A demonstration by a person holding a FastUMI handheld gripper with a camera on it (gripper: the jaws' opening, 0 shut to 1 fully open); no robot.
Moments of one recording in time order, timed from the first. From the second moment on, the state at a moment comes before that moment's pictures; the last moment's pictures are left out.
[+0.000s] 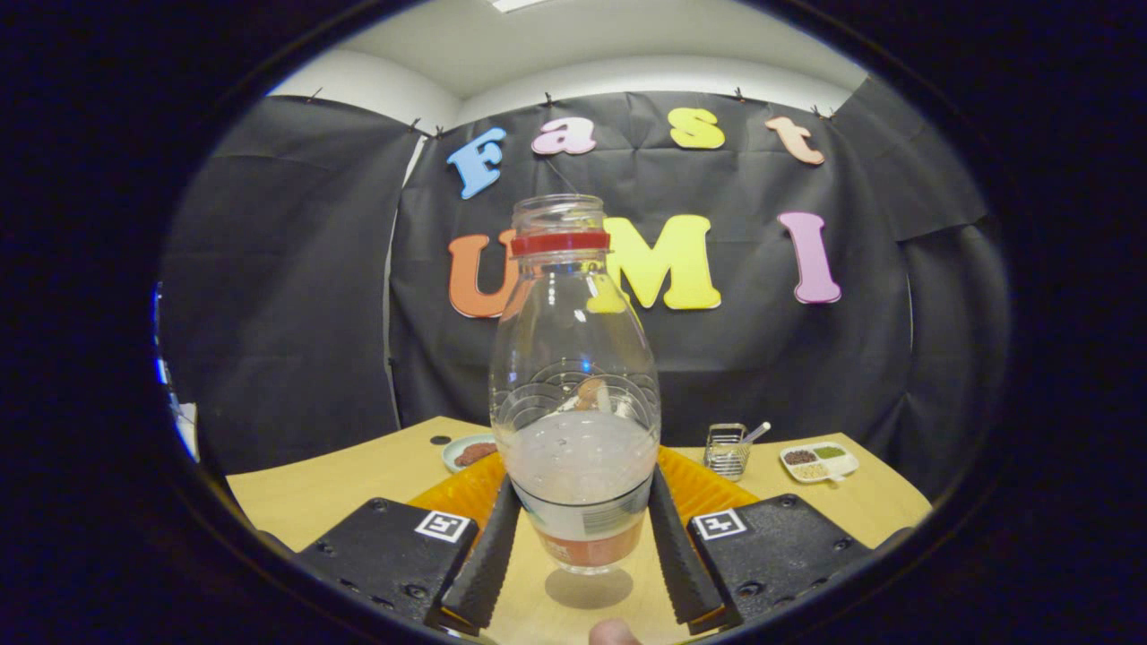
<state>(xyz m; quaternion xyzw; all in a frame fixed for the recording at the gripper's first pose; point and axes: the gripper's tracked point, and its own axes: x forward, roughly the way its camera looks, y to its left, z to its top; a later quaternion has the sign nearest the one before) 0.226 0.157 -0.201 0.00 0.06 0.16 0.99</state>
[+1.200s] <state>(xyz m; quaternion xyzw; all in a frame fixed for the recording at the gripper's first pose) 0.264 0.160 -0.348 -0.03 0.15 0.13 0.98</state>
